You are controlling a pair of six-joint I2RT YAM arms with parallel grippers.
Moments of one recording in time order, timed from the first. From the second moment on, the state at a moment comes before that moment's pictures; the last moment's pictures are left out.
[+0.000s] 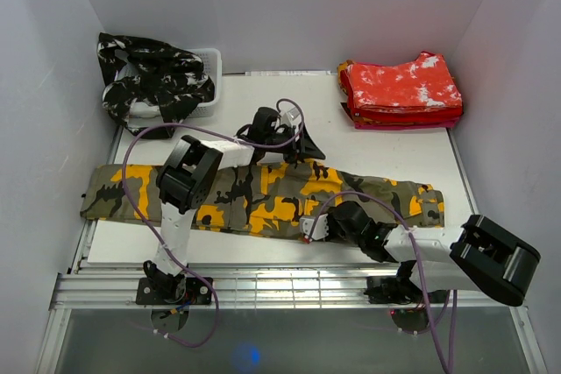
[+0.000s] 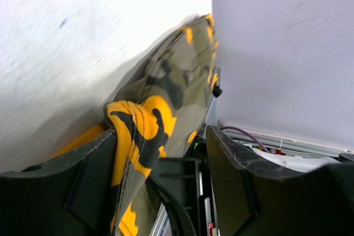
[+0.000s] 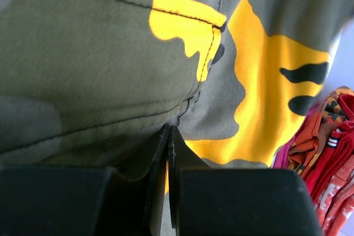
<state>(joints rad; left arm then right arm) -0.56 2.14 1.31 0.28 0.84 -0.95 0.96 1.24 0.22 0.35 0.20 -1.00</state>
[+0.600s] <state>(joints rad) -0.46 2.19 1.41 0.43 0.78 -0.89 0.96 1.09 0.24 0.09 0.09 -1.03</state>
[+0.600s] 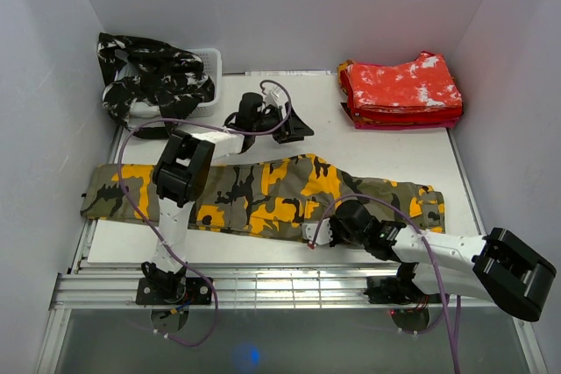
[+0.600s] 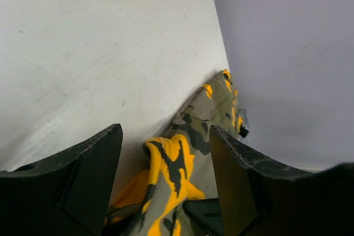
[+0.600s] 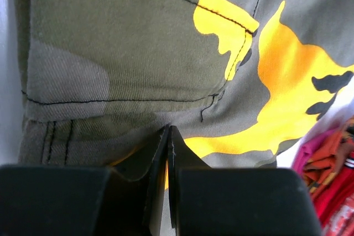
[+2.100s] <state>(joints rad) 0.22 1.57 1.07 -0.81 0.39 0.20 -0.04 1.73 1.08 -0.70 -0.03 -1.01</state>
